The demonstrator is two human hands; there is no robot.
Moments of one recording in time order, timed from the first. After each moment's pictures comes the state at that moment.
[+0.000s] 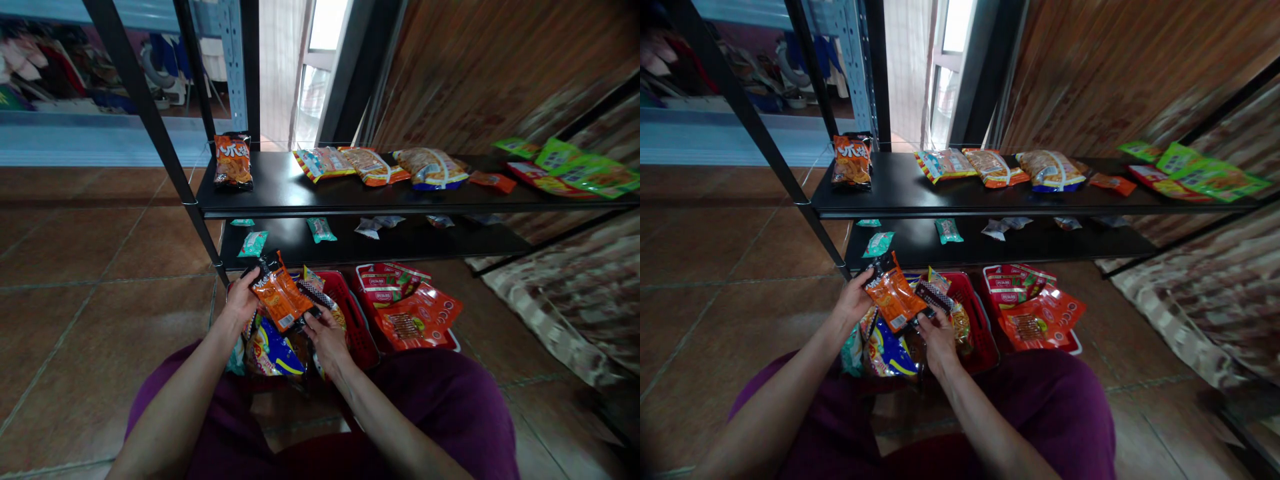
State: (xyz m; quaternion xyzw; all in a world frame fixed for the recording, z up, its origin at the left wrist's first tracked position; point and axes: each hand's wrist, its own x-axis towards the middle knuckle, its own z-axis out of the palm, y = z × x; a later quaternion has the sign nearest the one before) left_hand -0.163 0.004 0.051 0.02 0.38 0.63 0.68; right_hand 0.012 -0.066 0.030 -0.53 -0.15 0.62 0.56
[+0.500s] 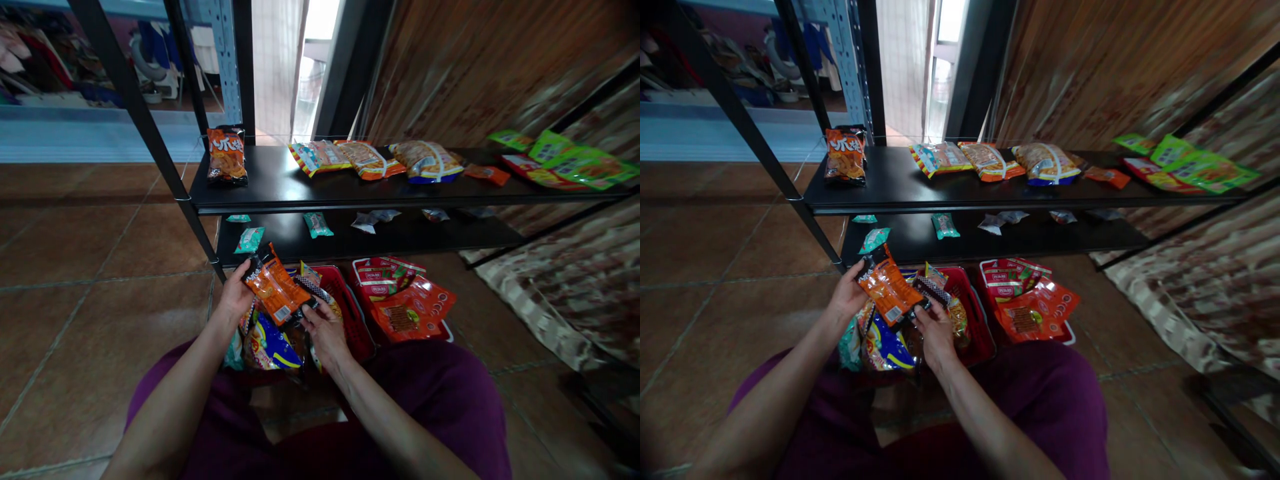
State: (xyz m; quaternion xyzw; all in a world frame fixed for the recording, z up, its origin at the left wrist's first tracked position) left_hand -0.167 0.008 0.057 -0.02 0.37 0.61 0.70; right_hand 0.011 -0.066 0.043 -0.52 -0.13 0.62 0.57
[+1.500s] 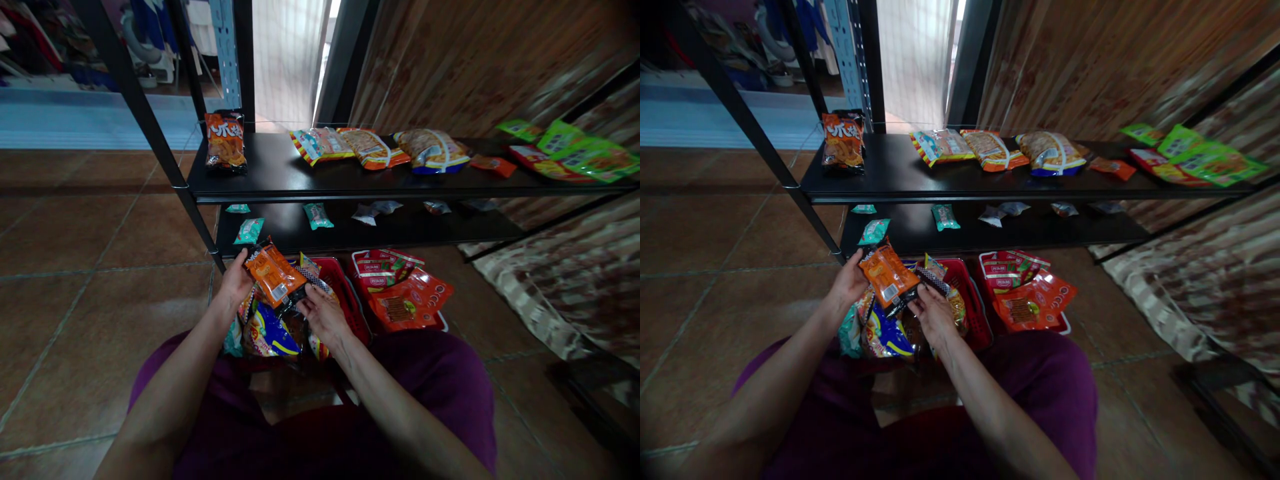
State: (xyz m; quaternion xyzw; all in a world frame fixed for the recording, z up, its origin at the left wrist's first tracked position) left_hand -0.170 0.012 0.051 0.00 0.40 0.61 0.69; right_hand 0.015 -0.052 0.051 -0.48 -0.11 0.69 0.53
